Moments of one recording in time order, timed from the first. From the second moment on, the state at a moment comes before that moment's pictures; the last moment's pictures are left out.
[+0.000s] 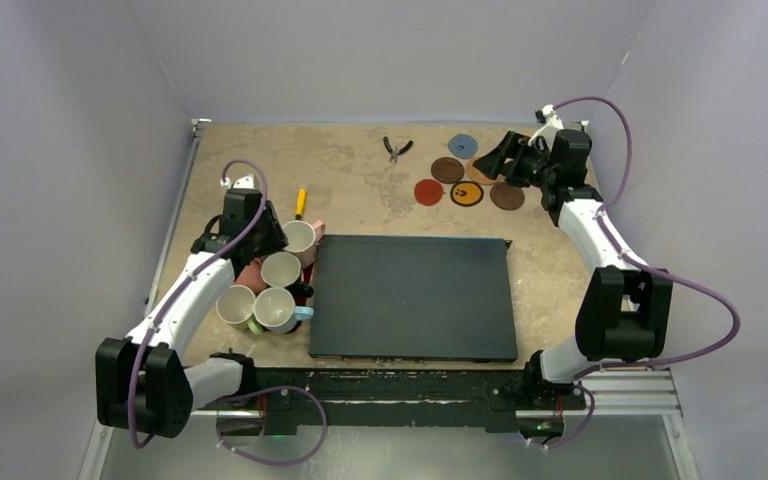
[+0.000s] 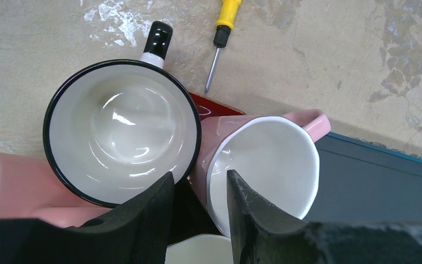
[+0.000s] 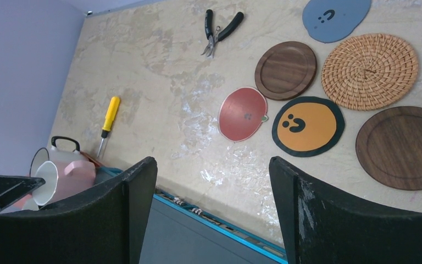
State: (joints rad) left arm -0.16 1.17 0.80 -0.43 -0.08 -0.50; right arm -0.04 1.52 1.12 0.01 -0.55 0.40
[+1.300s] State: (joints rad) left arm -0.16 1.25 0.83 -0.45 -0.05 -0.46; right arm -0.03 1.52 1.12 0.00 -0.55 0.40
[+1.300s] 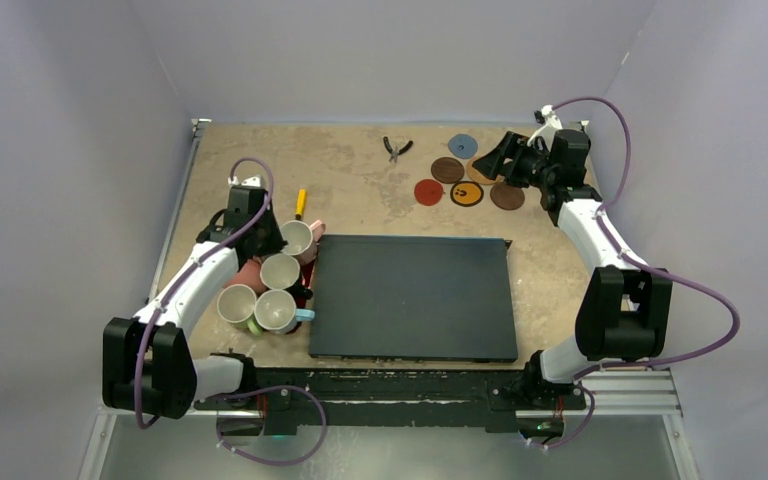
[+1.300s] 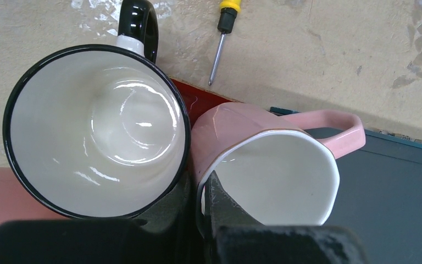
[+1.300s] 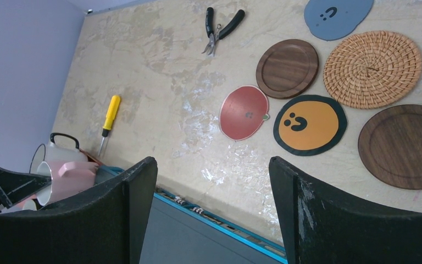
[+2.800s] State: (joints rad) left arm -0.65 1.21 0.97 -0.37 -0.35 -0.76; right arm 0.74 1.50 1.38 -0.36 -0.01 0.49
